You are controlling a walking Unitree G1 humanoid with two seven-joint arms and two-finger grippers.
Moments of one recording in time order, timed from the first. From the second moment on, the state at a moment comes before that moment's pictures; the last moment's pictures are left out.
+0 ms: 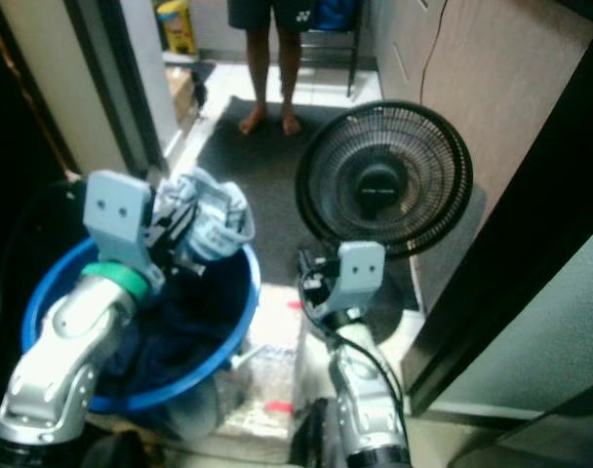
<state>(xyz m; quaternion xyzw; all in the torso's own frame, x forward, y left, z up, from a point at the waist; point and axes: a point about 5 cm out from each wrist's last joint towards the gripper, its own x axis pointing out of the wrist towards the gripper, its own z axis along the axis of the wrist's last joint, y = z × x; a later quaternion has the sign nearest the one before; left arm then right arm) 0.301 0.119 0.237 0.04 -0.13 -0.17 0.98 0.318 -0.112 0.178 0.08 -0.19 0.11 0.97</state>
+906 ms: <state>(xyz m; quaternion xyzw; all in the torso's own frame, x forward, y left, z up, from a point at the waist) 0.307 0.128 0.233 0.03 -0.12 -0.15 0.98 0.321 -0.115 0.181 0.09 -0.19 0.09 0.97</state>
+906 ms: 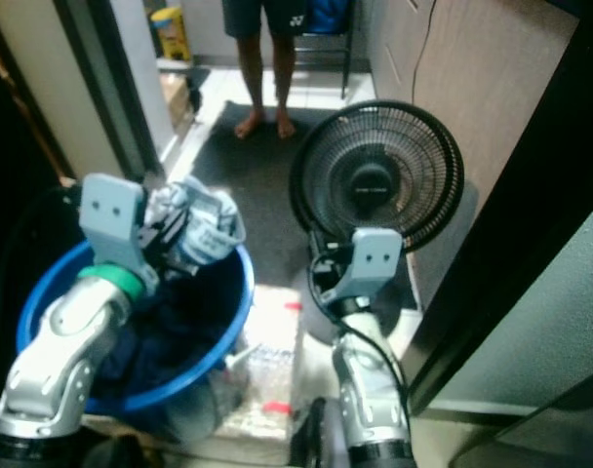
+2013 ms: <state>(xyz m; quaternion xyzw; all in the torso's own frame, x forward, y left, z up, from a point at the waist) 0.311 0.119 0.228 0.03 -0.12 -0.15 0.98 0.318 -0.115 0.175 0.08 -0.17 0.10 0.98</state>
